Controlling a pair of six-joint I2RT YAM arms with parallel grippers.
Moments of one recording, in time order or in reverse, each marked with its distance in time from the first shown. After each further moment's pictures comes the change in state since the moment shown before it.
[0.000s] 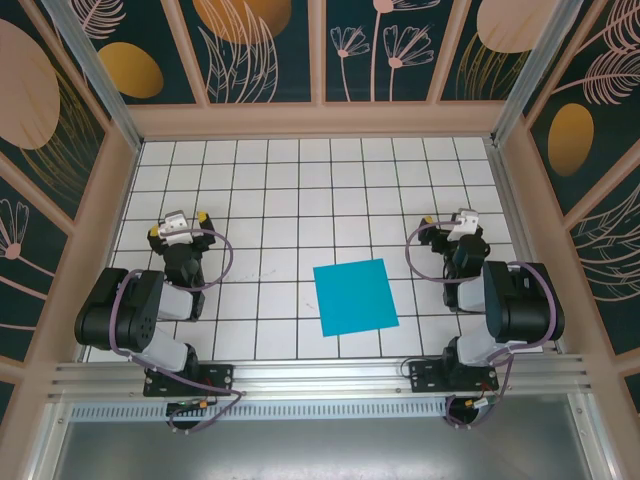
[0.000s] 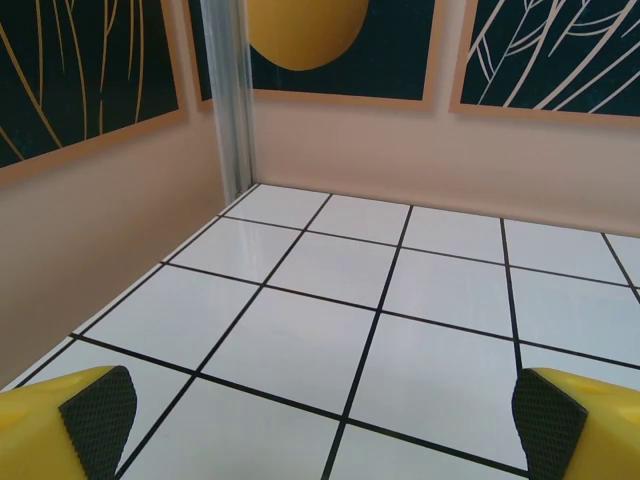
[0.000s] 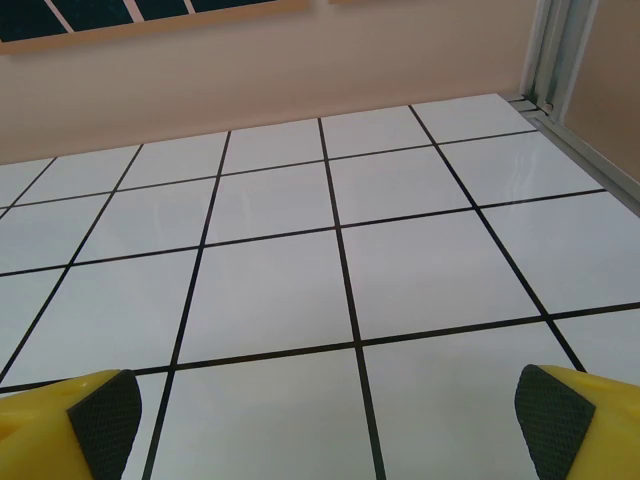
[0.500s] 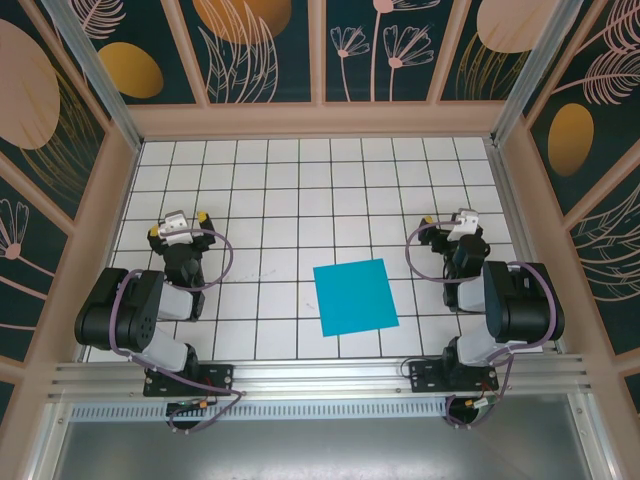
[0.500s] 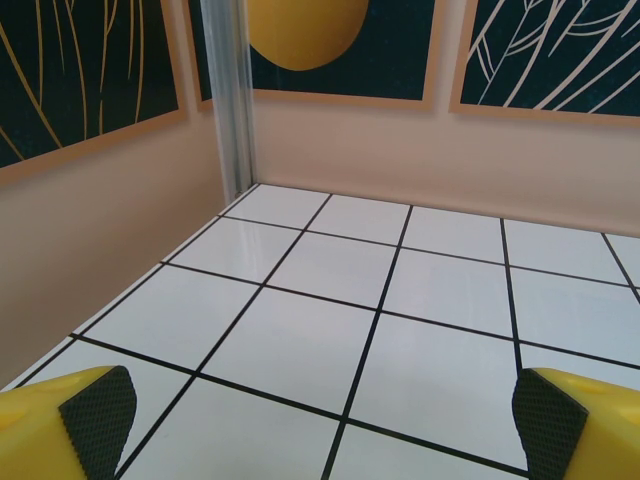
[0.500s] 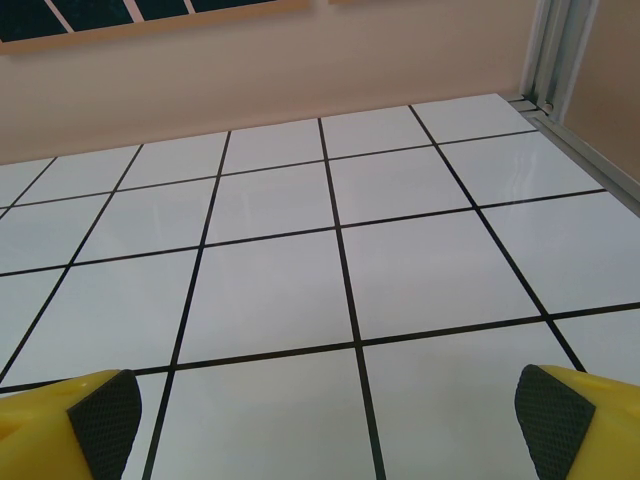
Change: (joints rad) left arm 0.000 0.000 0.000 0.000 0.002 0.000; right arm 0.000 0.000 0.000 0.000 0.000 0.000
